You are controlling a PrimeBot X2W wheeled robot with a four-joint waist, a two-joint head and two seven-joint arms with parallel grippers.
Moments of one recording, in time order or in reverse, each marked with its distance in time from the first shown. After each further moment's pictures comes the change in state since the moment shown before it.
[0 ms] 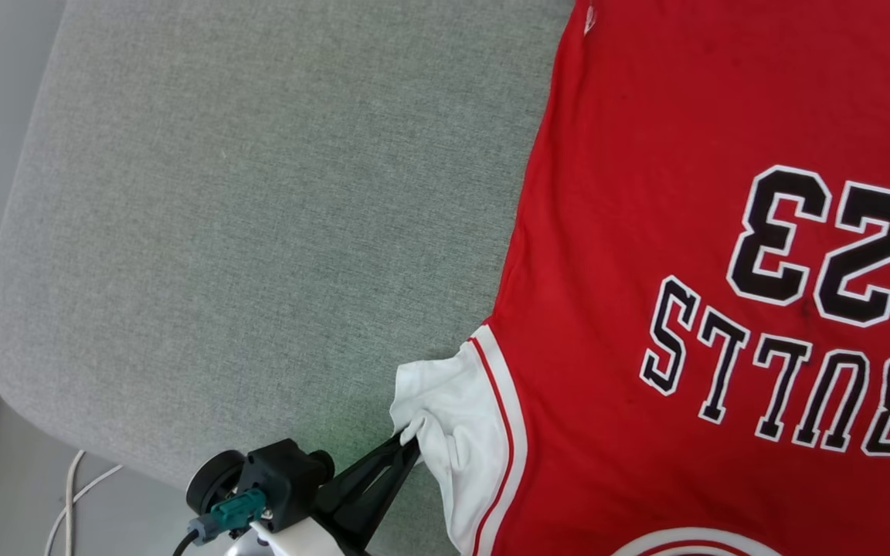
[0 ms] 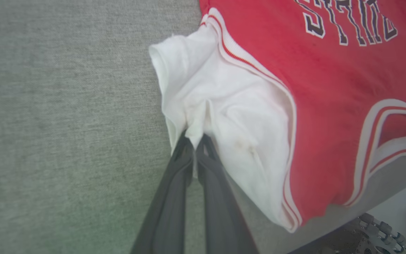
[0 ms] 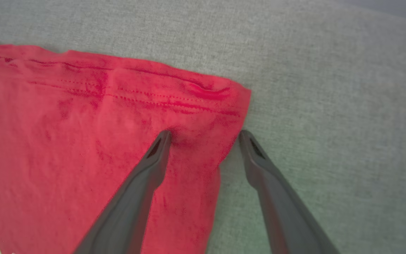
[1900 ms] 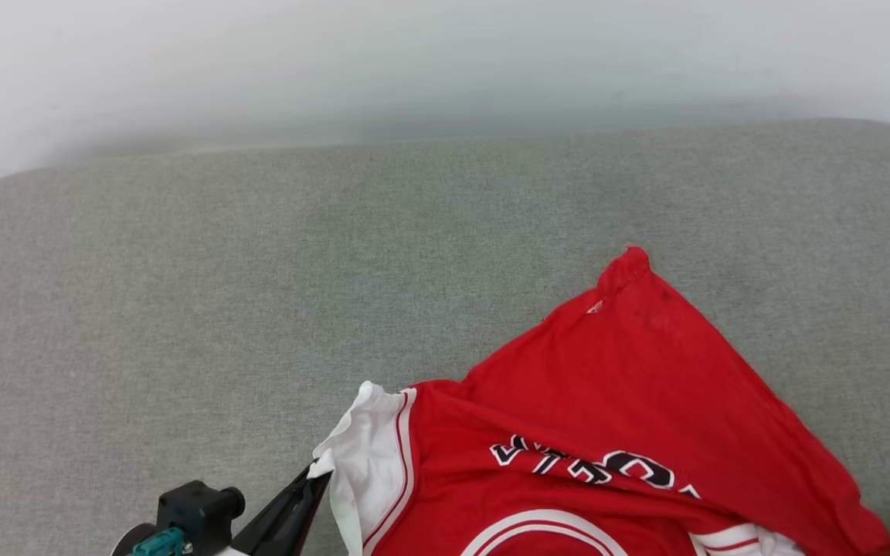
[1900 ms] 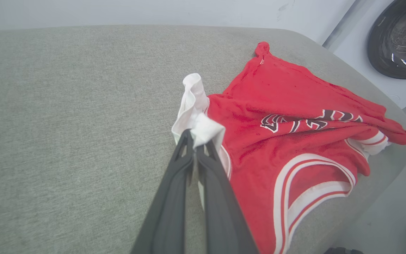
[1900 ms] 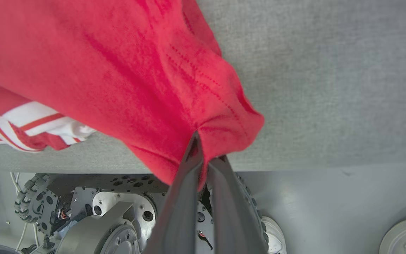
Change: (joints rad) left arm 0.141 0.052 0.090 0.071 -0.089 0.119 -0.083; right arm 1.200 0.154 -0.147 -0.470 0.225 0.000 -0.121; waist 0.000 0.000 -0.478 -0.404
